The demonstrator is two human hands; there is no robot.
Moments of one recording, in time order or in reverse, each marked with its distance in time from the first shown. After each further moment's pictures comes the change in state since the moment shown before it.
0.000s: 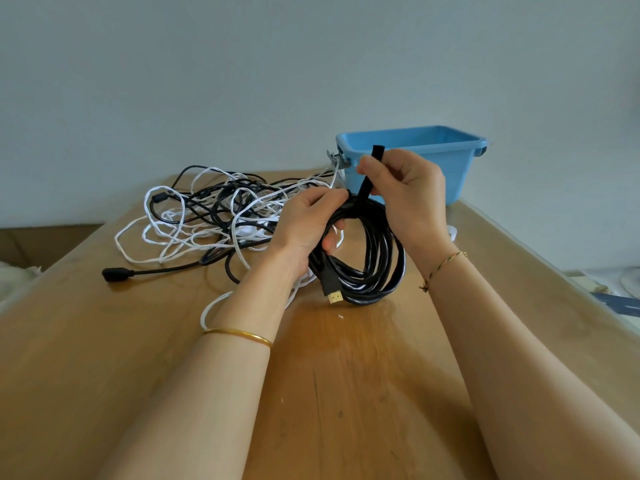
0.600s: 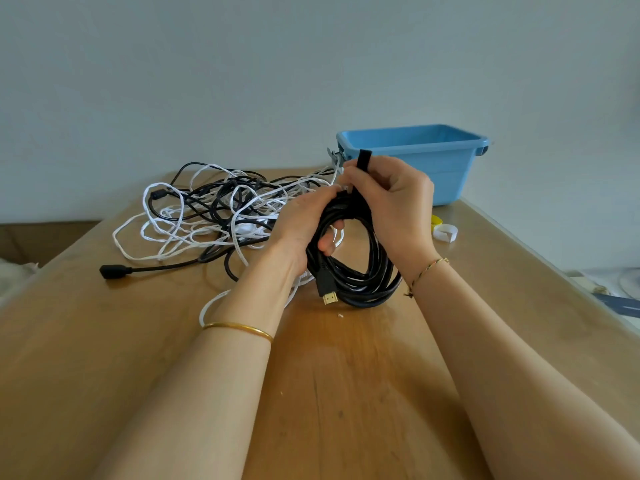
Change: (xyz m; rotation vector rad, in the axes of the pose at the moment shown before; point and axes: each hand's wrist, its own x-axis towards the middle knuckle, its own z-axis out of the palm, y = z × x) left_hand 0.005 0.001 -0.002 -0.065 0.027 -0.203; right_hand -0.013 -0.004 0.012 0.055 0.025 0.042
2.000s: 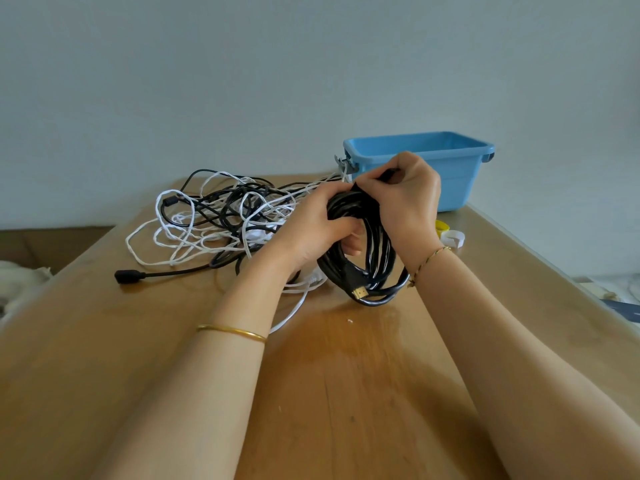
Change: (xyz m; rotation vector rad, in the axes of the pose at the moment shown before) left_hand -0.005 0.008 -0.012 0.446 -0.195 0.355; right_hand 0.019 0.005 0.006 -0.087 0.097 0.100
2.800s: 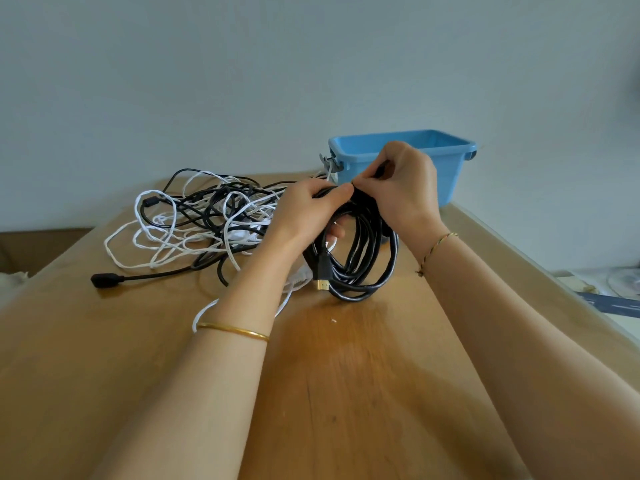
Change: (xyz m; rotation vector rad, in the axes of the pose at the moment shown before) left_hand 0.012 0.011 0.013 0.041 0.186 -0.088; right_hand 0.016 -0.002 -0.021 -0.233 -0.109 -0.104
